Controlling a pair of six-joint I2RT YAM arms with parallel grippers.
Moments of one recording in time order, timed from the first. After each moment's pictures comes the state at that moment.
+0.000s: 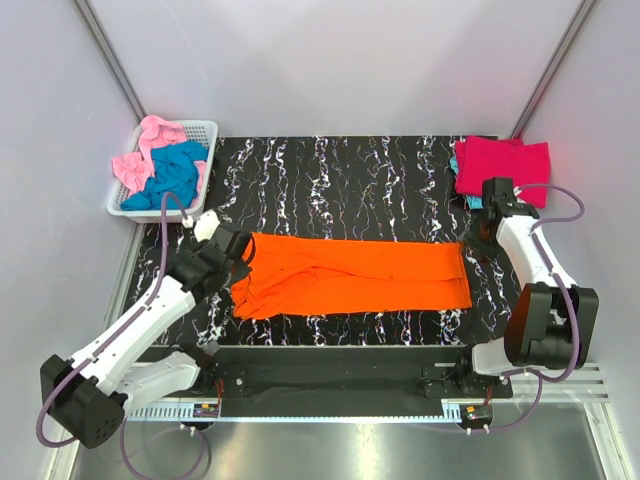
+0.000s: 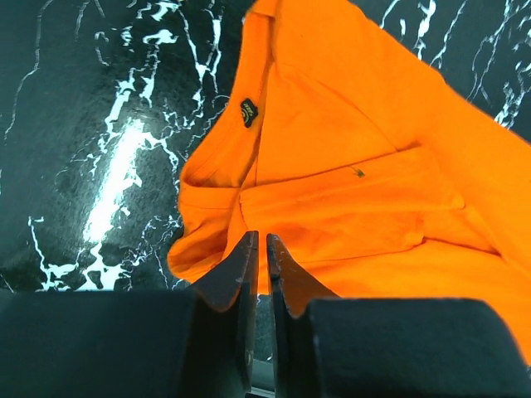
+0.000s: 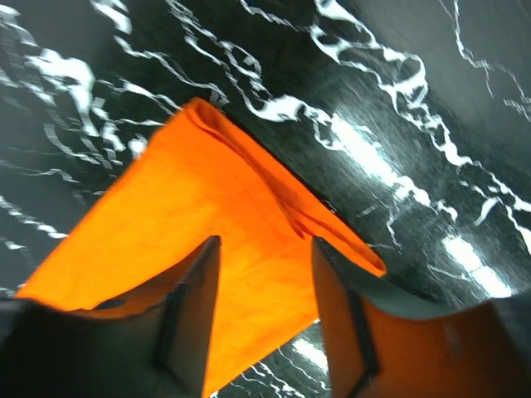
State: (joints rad) left arm -0.56 1.01 0.86 -0.87 -0.44 -0.94; right arm -0.10 1.44 1.07 -0.82 0.22 0.68
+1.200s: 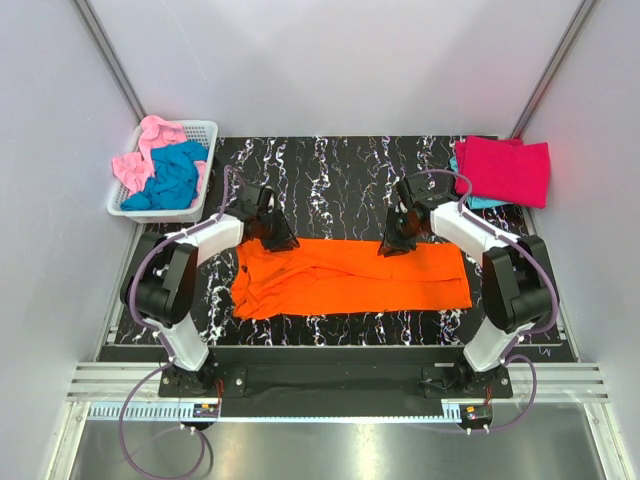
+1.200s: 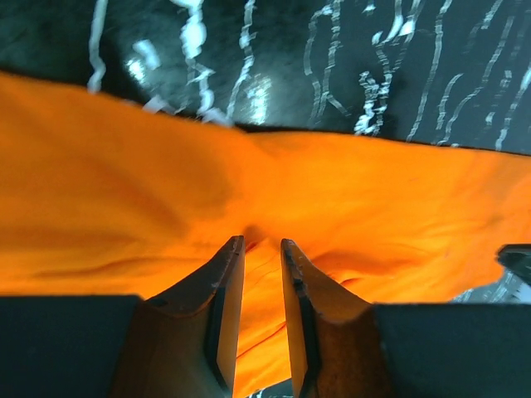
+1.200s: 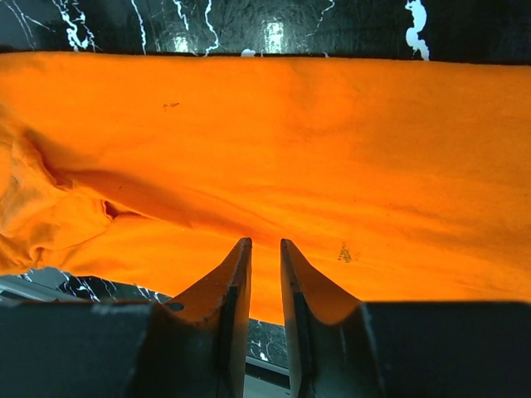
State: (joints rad) left arm -0.35 1.72 1.04 -0.31 0.26 -0.73; right arm 0.35 1.70 1.17 -0.63 -0.22 0.53
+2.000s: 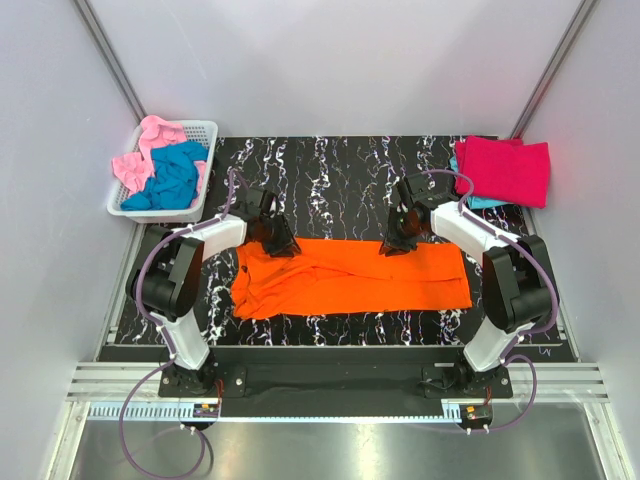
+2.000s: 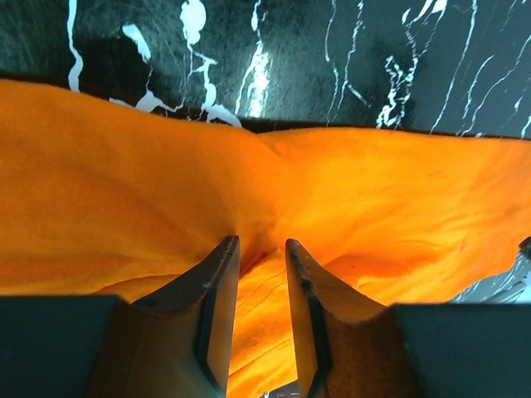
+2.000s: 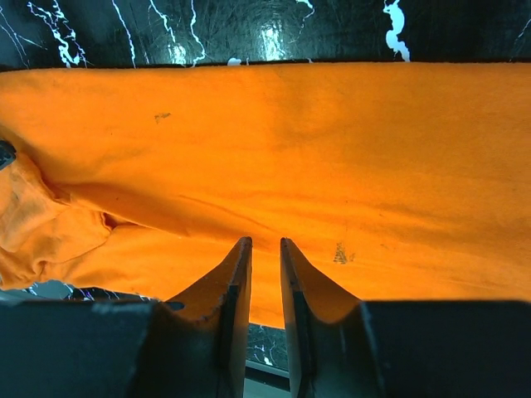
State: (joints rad) left arm -0.35 1.78 1.04 -0.30 0.30 -0.71; right arm 0.35 1.70 1.17 -0.63 -0.19 0.57
